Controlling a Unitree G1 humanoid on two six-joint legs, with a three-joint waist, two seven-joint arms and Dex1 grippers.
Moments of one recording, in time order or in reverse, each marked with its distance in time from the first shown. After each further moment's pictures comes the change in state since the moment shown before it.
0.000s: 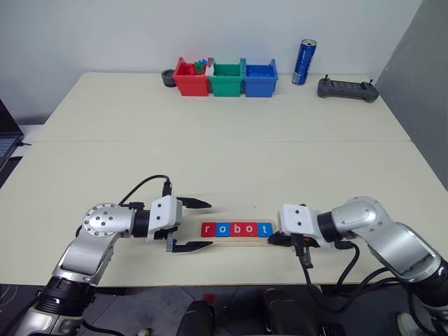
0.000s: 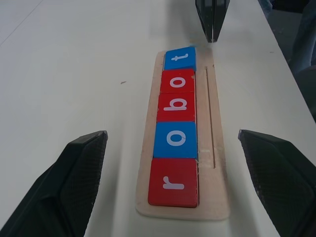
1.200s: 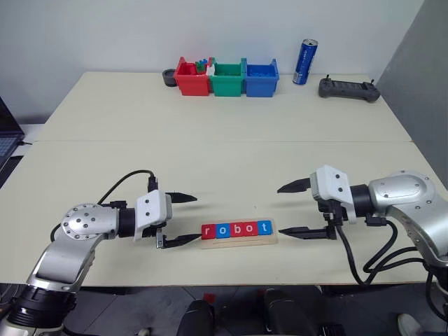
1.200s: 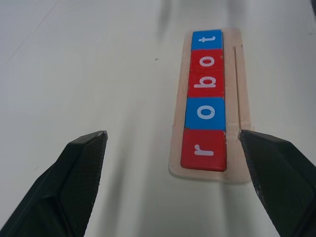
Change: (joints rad) left arm 0.082 0.103 0.113 -0.189 -0.048 0.180 0.110; right arm -0.021 -0.097 -0.349 -0.010 0.293 -0.051 0.079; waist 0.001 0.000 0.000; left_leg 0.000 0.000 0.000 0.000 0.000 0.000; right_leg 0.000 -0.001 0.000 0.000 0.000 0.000
